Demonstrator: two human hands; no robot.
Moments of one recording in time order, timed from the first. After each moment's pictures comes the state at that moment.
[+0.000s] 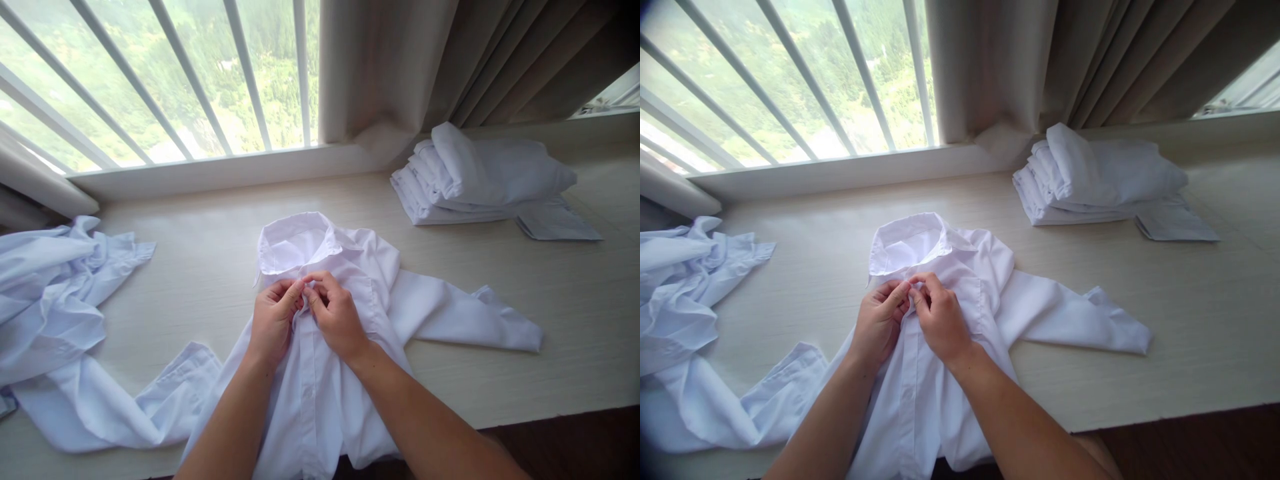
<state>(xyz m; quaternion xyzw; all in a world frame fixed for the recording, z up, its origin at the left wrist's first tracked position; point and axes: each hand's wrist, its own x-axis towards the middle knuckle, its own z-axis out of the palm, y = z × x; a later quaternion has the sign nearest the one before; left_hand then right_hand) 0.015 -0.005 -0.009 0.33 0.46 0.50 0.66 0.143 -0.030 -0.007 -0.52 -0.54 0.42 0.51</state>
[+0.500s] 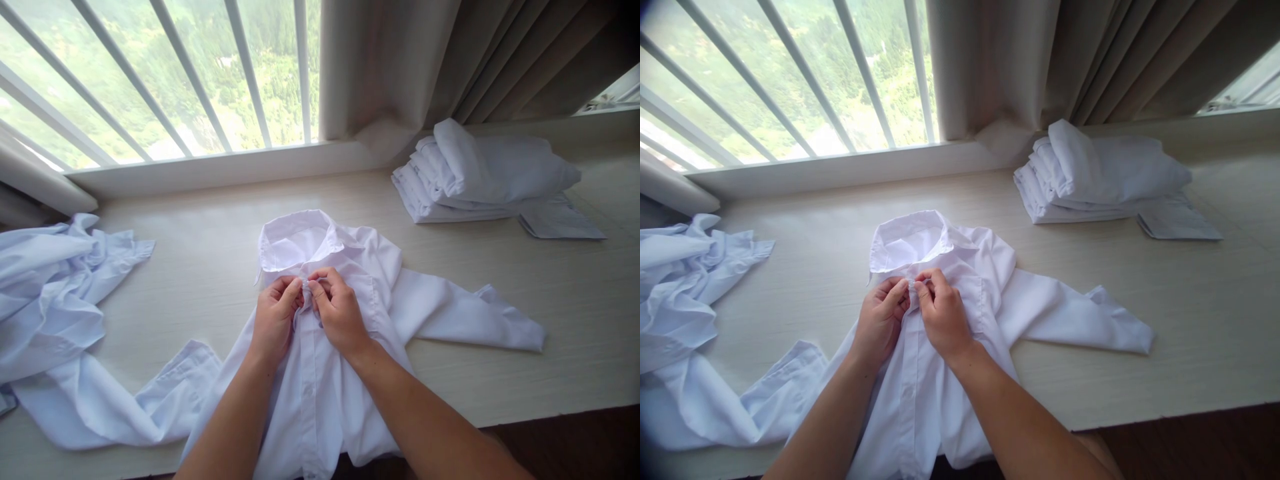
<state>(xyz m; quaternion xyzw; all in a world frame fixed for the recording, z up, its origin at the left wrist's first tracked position) 0.018 -0.007 -0.005 0.33 0.45 0.50 0.66 0.143 -0.029 -0.011 -0.55 -0.49 0.44 0.51</state>
